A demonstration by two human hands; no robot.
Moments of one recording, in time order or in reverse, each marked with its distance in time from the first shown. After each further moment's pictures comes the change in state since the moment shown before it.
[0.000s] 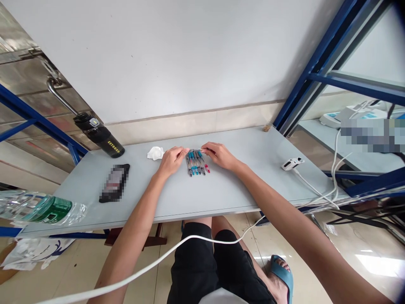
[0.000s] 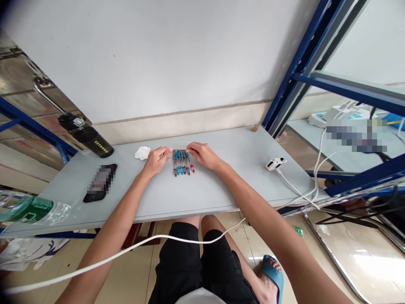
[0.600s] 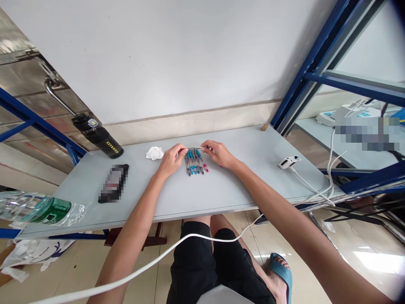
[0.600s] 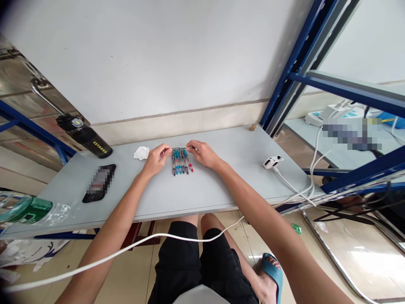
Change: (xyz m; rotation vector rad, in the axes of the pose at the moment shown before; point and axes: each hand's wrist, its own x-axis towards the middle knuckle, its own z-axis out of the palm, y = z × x) left_hand 0.000 0.003 0.003 -0.076 0.015 0.025; right_hand -0.002 0.005 -0.003 -0.024 0.010 0.074
